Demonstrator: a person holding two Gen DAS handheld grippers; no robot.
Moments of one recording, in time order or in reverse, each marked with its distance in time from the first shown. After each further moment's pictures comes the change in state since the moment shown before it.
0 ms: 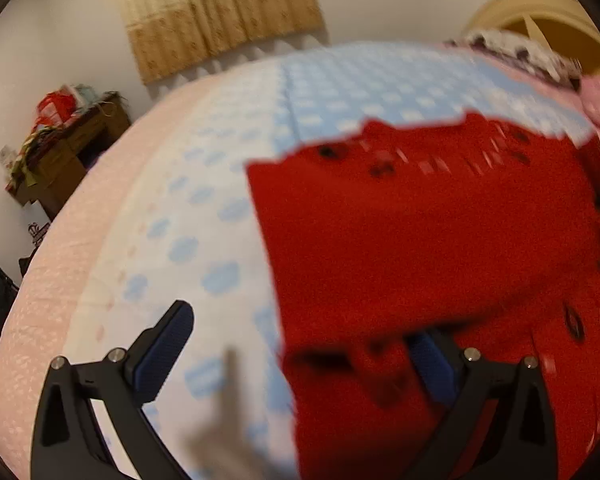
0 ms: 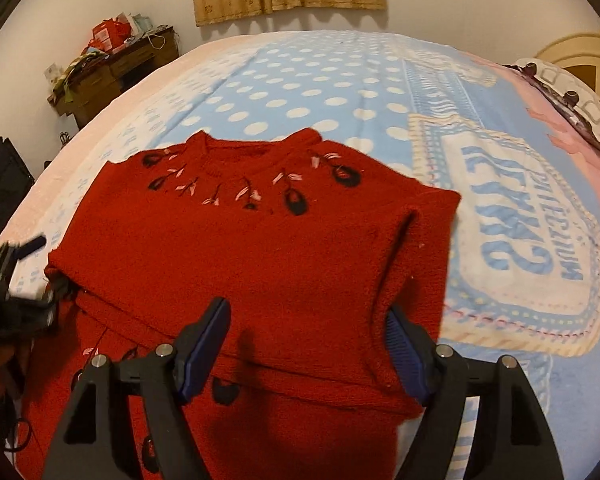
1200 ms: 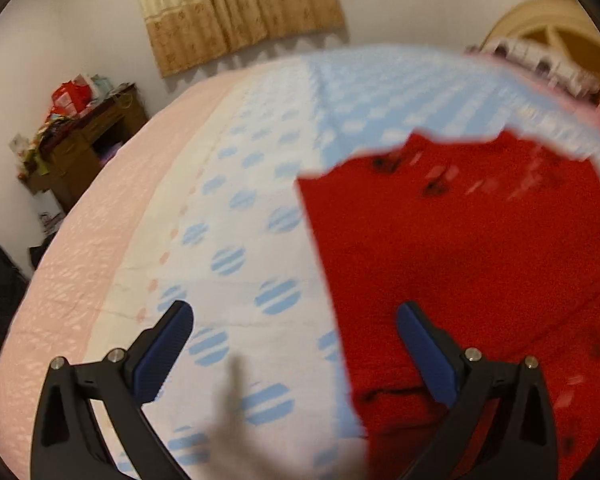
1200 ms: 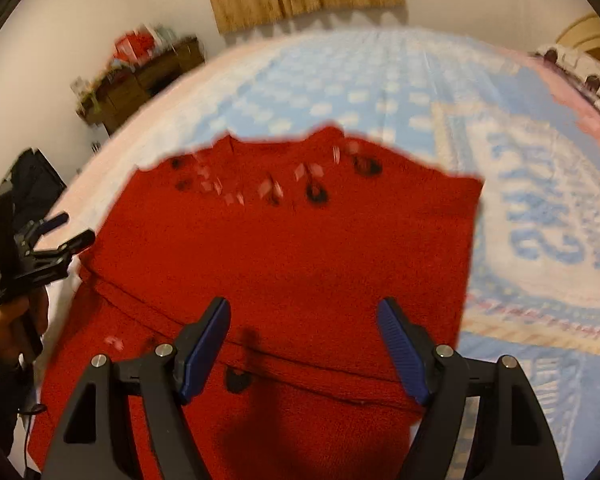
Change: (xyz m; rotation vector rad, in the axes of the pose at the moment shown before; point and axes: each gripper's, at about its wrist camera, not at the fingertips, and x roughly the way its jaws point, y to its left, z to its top) left arm 0.021 0.031 0.004 -0.024 0.061 0.040; right arm 0.010 -0.018 -0.011 0.027 0.023 0.137
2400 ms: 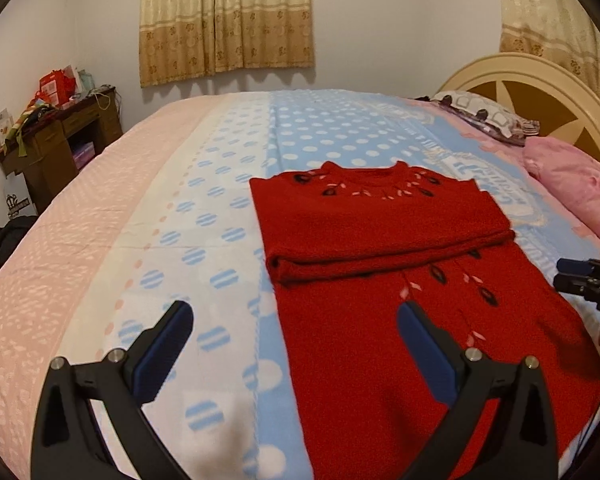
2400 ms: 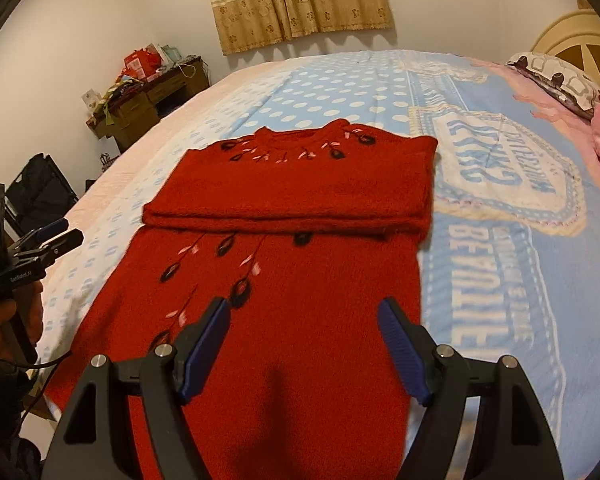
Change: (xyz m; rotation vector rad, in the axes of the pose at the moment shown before) left arm -0.154 0.005 -0.070 -0.094 -0.144 -0.244; right arm -0.117 0.045 -0.113 0.014 -0.130 0.007
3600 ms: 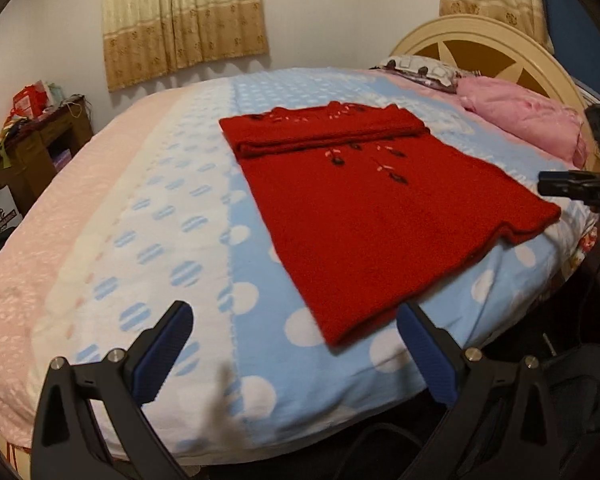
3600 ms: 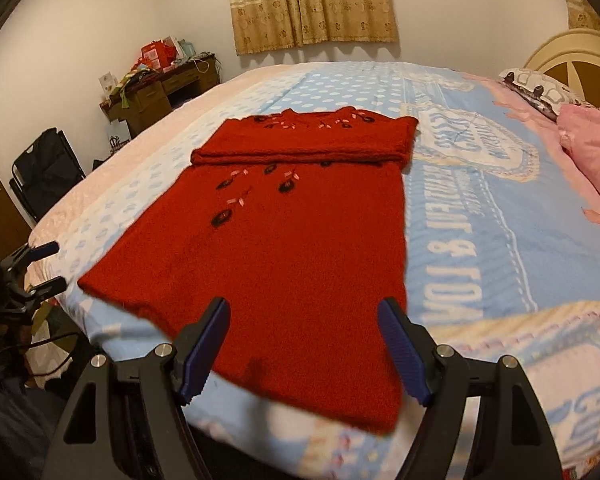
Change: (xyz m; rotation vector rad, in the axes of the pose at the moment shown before) left arm -0.096 -0.013 -0.136 0.141 0.049 -0.092; right arm -0.105 0.036 -0.119 -0.073 -0.020 -0.052
